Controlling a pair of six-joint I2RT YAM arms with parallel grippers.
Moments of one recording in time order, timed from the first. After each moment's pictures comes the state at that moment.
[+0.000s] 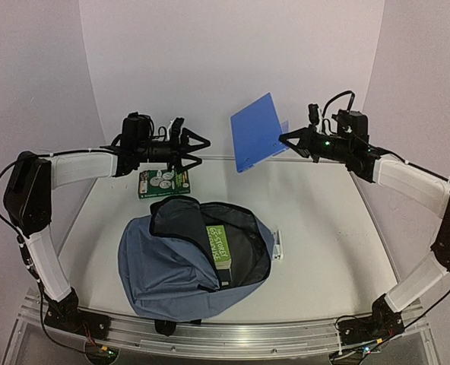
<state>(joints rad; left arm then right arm) -0.47 1.80 1.36 0.21 0.85 -0.91 0.38 1.52 1.25 0.05 -0.51 0.67</state>
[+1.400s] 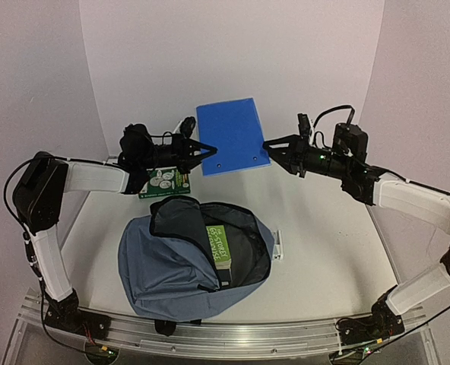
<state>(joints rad) -0.53 1.86 1.22 0.90 1.05 -1.32 0.52 1.40 1.06 0.26 -0.55 0.88</state>
